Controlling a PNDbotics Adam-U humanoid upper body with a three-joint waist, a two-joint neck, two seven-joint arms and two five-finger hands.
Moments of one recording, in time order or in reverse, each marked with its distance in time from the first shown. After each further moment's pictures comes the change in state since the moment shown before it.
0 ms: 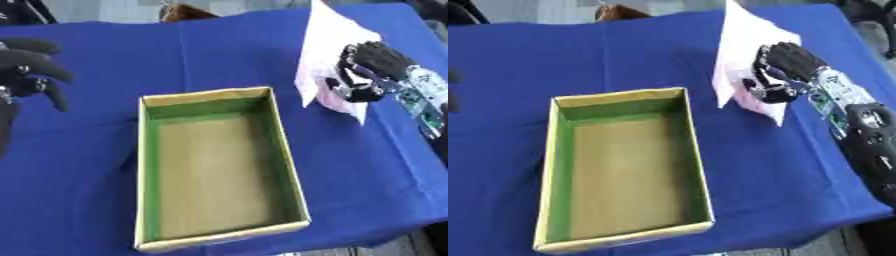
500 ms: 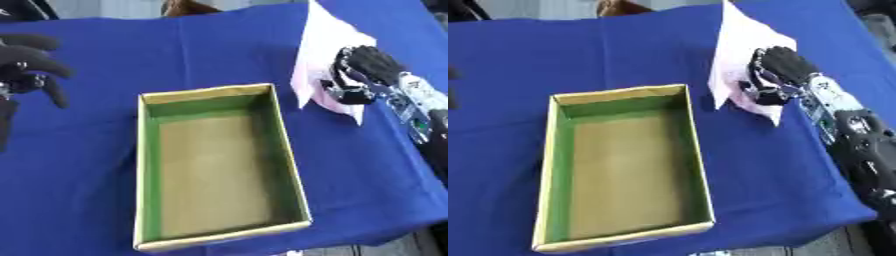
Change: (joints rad) left arm -0.021 -0.010 0.000 0.000 0.005 -0.014 0.001; right arm 0.012 0.109 -0.048 0.043 0.099 0.040 -0.048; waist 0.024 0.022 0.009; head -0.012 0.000
